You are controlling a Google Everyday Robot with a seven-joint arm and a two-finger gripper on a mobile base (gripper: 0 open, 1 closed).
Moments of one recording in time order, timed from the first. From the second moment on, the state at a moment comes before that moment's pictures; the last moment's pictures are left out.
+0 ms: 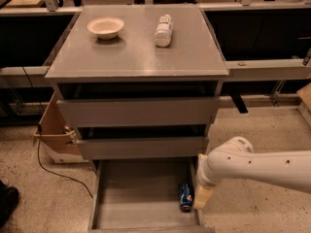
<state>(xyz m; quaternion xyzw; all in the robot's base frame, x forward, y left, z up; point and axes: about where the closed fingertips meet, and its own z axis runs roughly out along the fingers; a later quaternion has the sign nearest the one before) 0.493 -0.172 0.484 -0.62 0.77 -0.01 0.14</state>
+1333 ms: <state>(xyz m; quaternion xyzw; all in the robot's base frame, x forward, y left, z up) 0.492 -0.153 0.421 -0.61 0.78 0.03 0.16</state>
